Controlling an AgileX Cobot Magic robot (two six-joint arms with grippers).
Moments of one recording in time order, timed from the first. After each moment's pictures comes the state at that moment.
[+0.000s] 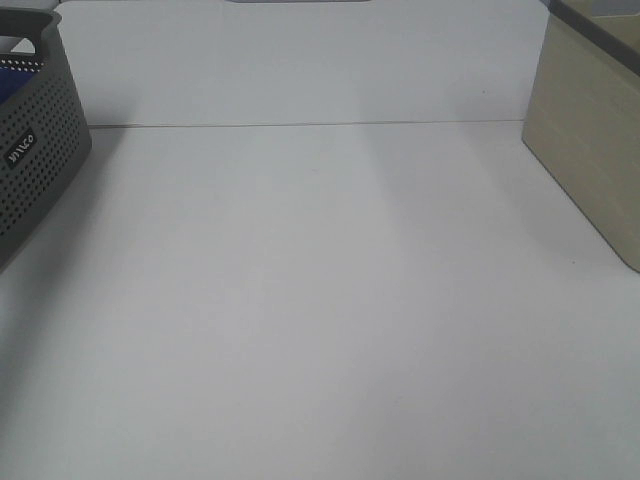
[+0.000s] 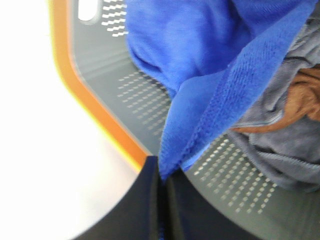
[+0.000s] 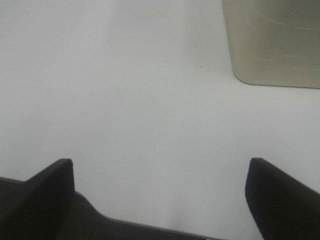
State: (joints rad) left arm 0.14 1.88 -1.79 0.38 0.92 1.12; right arm 0.09 0.00 -0.46 0.08 1.11 -0.08
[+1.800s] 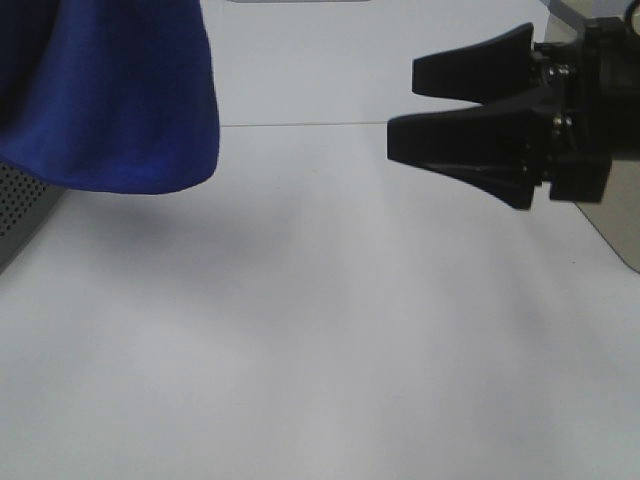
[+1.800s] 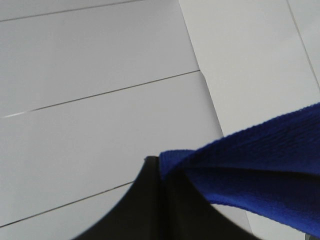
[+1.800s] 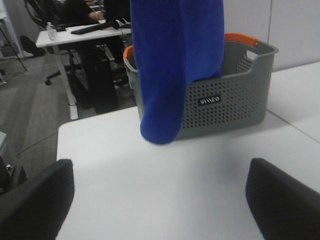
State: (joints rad) left arm -0.81 1.40 -1.79 0.42 0.82 1.28; right arm 0.09 1.41 -0.68 1.71 1.11 -2.07
